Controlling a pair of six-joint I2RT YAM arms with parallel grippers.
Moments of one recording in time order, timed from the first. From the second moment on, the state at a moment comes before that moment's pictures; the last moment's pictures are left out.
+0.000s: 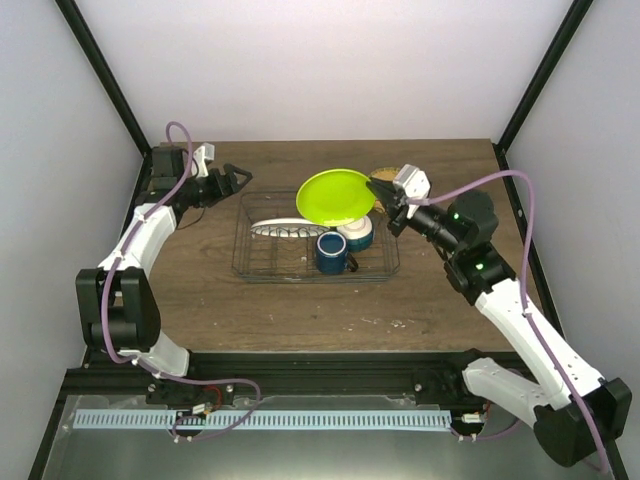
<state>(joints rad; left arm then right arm) 0.01 1.56 1.22 -0.30 0.69 -0.45 0.42 0.97 0.92 0.14 -0.47 -0.26</state>
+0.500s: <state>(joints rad) 0.01 1.52 1.15 -0.26 0.68 -0.45 0.81 1.05 0.78 0.23 -0.05 -0.49</state>
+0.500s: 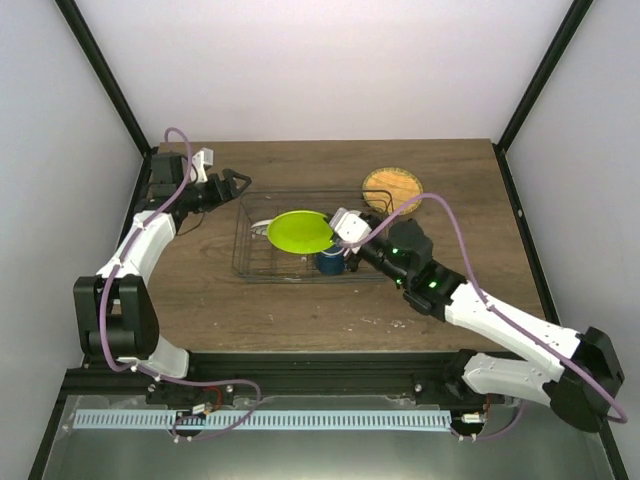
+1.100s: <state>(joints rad) 0.01 1.51 1.05 -0.17 0.68 -0.47 1.02 1.22 0.64 0.58 0.36 -0.81</state>
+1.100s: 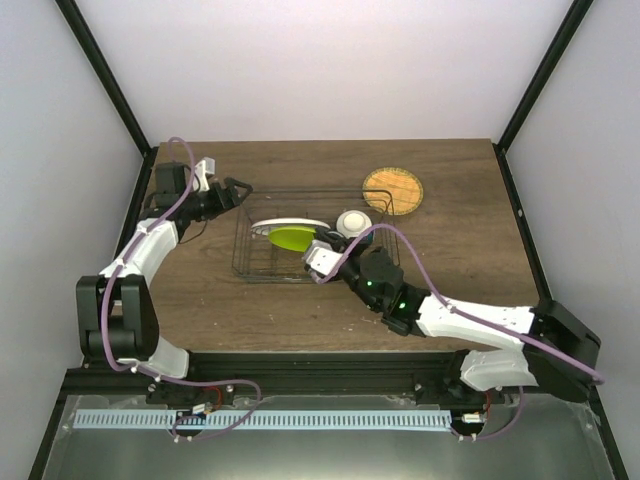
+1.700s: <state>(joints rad) 0.01 1.49 1.03 -0.14 0.69 -0.48 1.05 1.35 0.55 0.86 0.39 -0.95</state>
